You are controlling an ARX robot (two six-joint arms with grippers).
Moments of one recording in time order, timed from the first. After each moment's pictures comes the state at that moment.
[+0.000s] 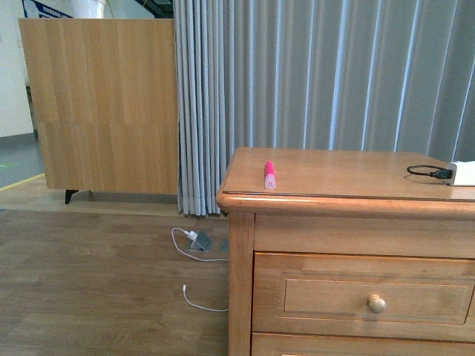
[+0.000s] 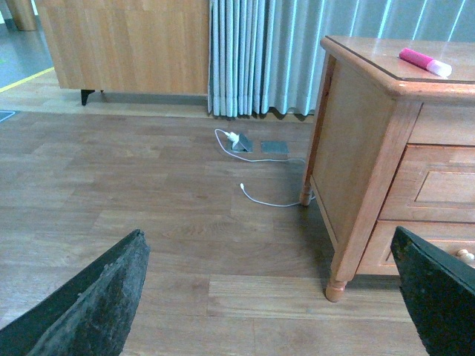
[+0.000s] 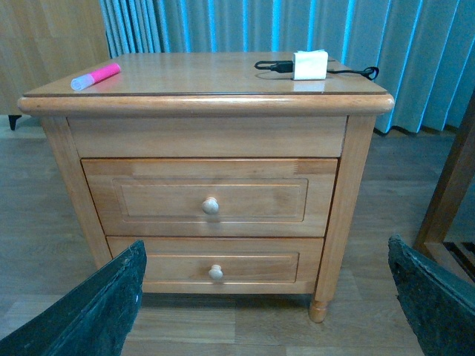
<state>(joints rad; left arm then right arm) 0.00 0.00 0.02 0.00 0.00 0.00 0.00 0.00 0.01 0.00 0.00 0.00</state>
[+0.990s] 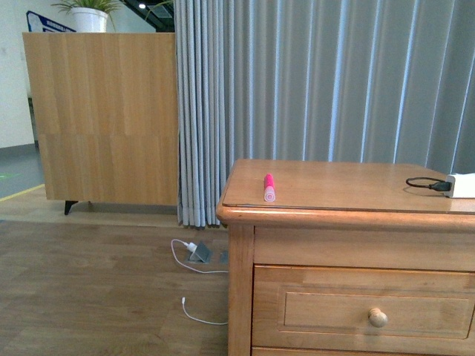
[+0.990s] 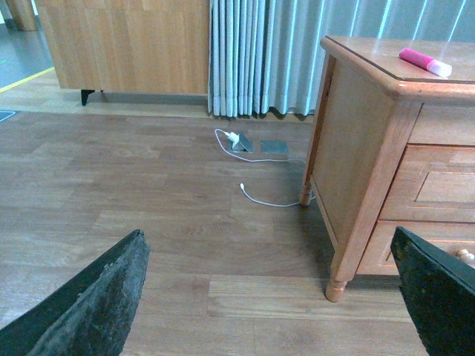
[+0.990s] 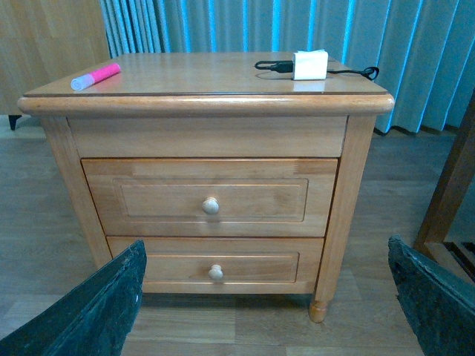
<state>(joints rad) 0.00 0.00 0.02 0.00 0.00 0.00 0.00 0.00 0.01 0.00 0.00 0.00</state>
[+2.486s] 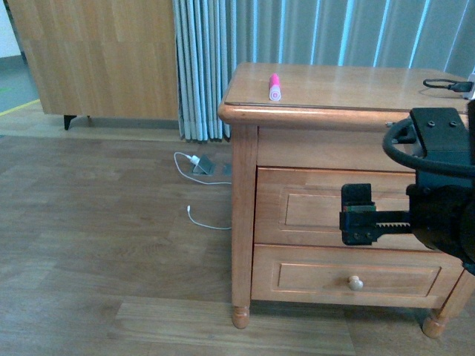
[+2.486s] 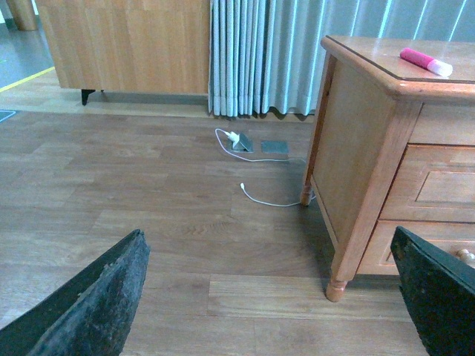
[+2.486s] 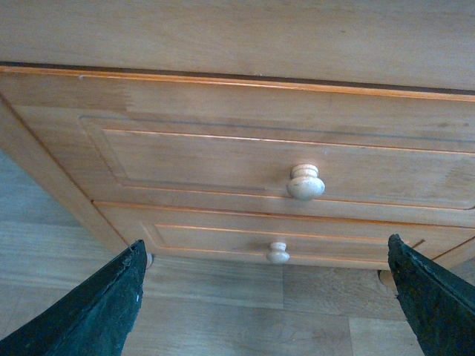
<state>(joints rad) 0.00 0.00 0.02 0.00 0.00 0.00 0.27 1.84 0.76 0.64 0.20 0.08</state>
